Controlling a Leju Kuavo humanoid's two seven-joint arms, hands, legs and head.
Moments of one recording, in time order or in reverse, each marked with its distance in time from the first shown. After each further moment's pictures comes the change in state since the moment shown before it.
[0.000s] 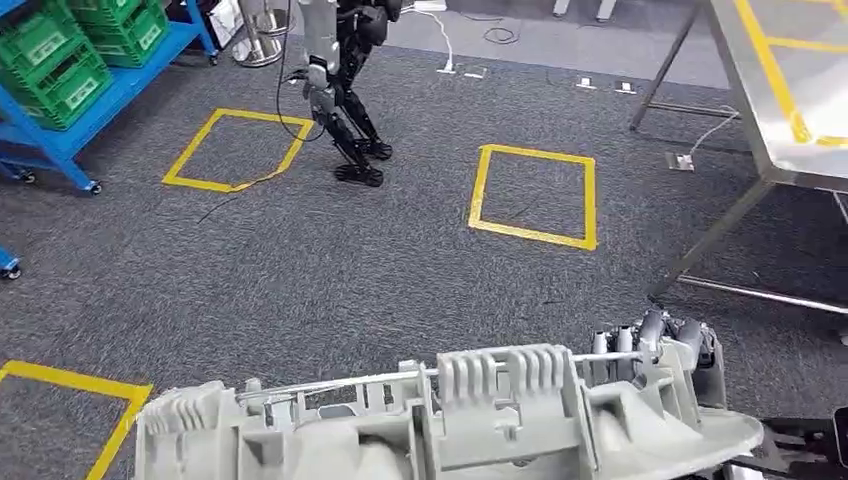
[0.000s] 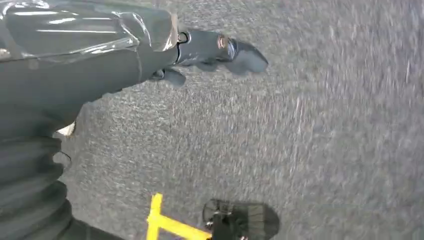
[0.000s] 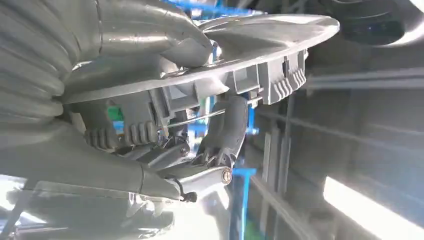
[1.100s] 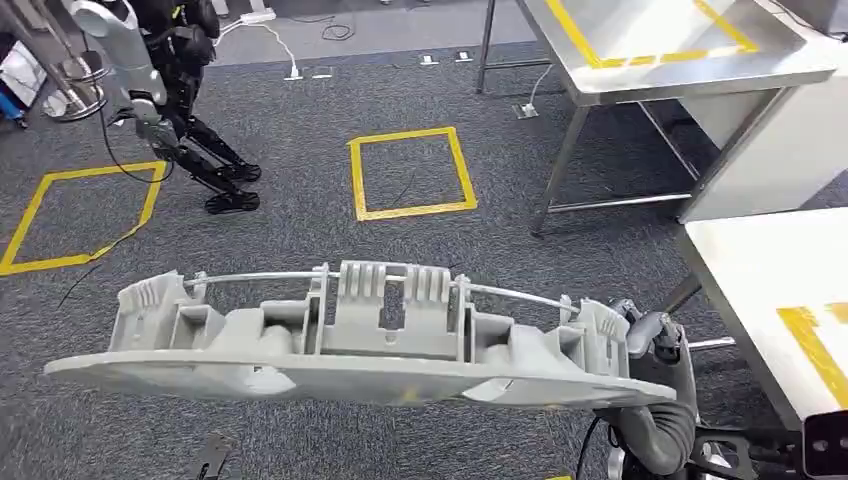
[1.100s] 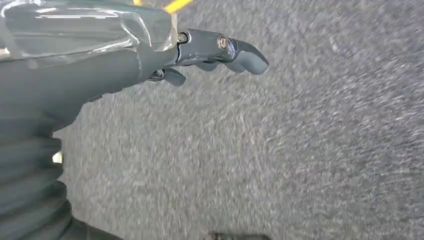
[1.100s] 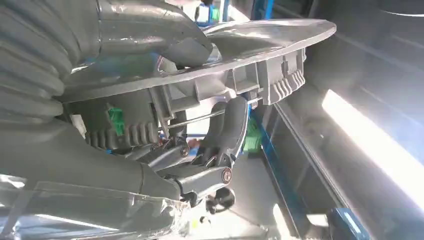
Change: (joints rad) left arm -0.088 0.138 -0.016 0.092 -0.018 -0.084 -0.038; right arm 0.020 0.086 0.087 -0.068 0.171 -0.163 -0.010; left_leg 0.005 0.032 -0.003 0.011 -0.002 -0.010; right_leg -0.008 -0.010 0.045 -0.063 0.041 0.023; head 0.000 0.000
